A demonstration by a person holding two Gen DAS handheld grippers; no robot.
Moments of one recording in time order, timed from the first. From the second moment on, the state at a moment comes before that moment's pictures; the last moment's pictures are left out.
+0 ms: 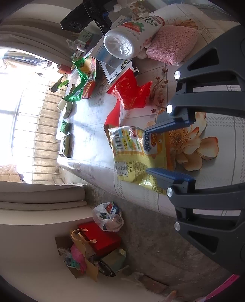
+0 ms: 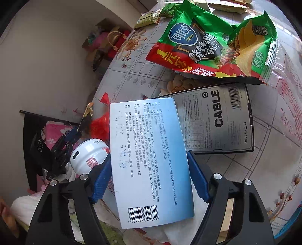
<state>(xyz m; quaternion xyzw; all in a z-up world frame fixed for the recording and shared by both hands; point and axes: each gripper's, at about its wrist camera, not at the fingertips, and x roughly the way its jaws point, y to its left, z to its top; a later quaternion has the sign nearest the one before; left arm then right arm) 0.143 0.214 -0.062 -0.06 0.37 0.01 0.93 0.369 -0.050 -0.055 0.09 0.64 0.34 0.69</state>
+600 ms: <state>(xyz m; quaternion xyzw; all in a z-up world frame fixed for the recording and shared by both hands) 0.108 0.187 0.050 -0.08 0.26 -0.03 0.96 0.291 -0.157 0.053 0.24 0.47 0.33 0.79</state>
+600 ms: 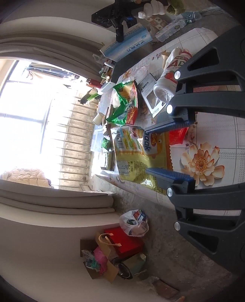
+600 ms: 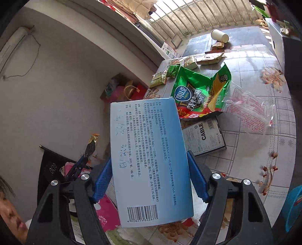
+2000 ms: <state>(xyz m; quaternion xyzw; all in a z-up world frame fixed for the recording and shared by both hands) 0.244 -0.540 -0.165 0.12 0.60 -0.41 0.68 0.073 -0.633 -0.350 0.76 0.29 -0.16 0.56</state>
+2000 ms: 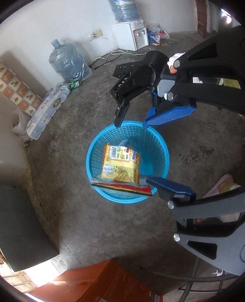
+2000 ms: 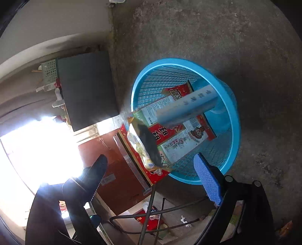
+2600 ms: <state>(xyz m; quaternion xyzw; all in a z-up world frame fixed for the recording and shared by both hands) 0.185 -0.412 -0.003 0.07 0.47 -0.48 0.74 0.013 -0.592 -0.201 0.64 0.29 -0.16 0.69</state>
